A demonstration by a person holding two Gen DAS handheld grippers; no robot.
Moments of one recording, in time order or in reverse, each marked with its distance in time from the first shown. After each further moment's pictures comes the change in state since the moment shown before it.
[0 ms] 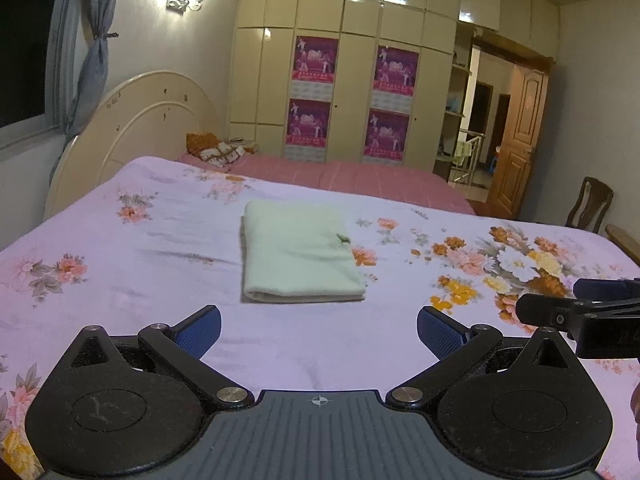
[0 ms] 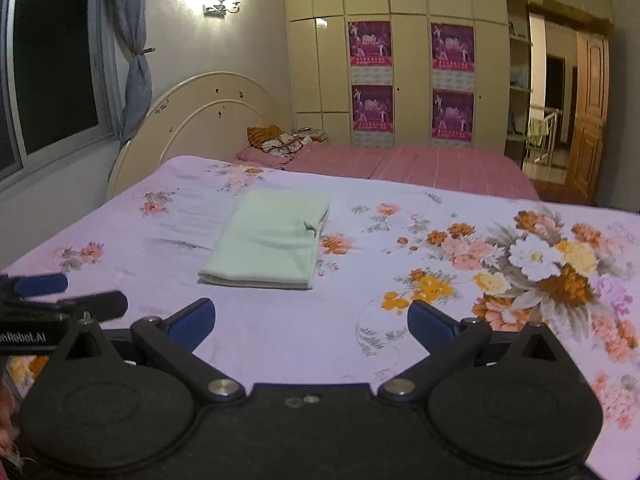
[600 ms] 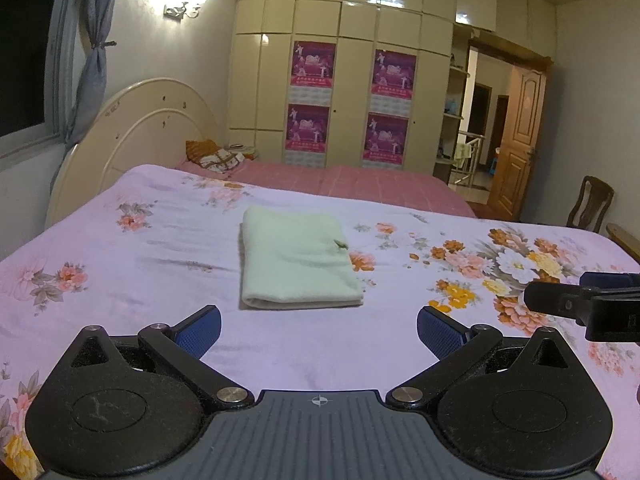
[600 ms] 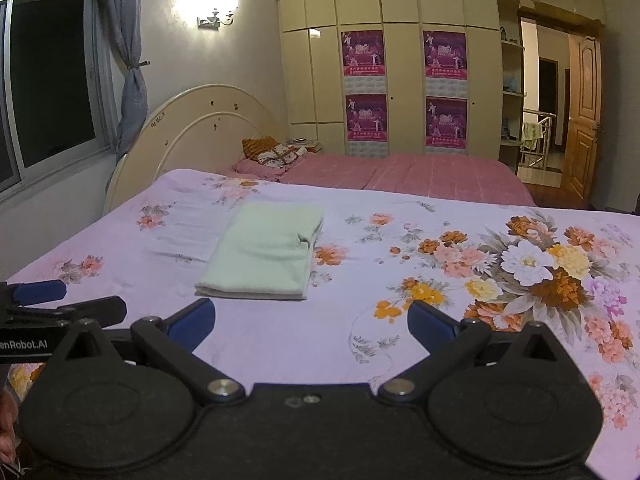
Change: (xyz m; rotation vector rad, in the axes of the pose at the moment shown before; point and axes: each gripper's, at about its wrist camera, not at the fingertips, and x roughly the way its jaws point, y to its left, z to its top) left arm -0.003 -0.009 0.004 0.014 -0.014 0.007; right arm -0.009 -0.007 0.002 0.027 -0.035 -0.006
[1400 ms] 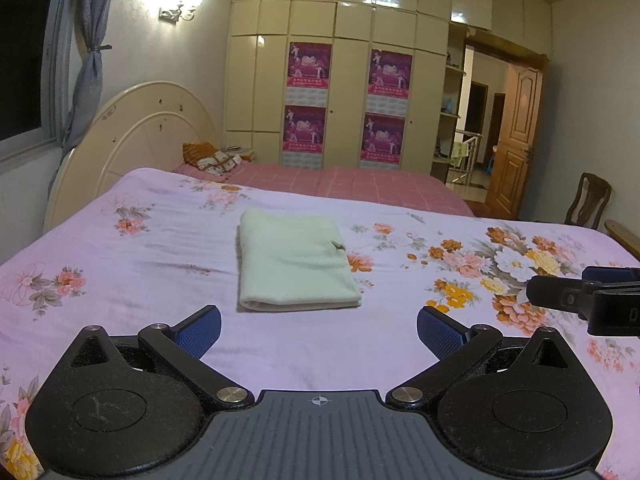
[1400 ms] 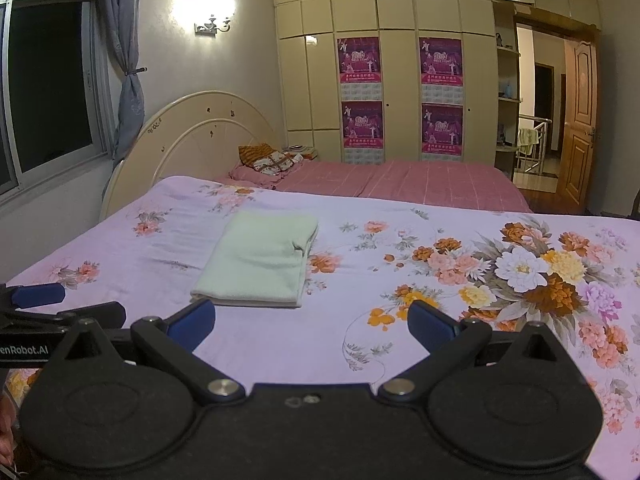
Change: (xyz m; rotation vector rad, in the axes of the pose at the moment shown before) left arm -0.001 -0.005 0.003 0.008 0.000 -0.003; right arm -0.004 -0.001 0.003 -0.002 -0.013 -0.013
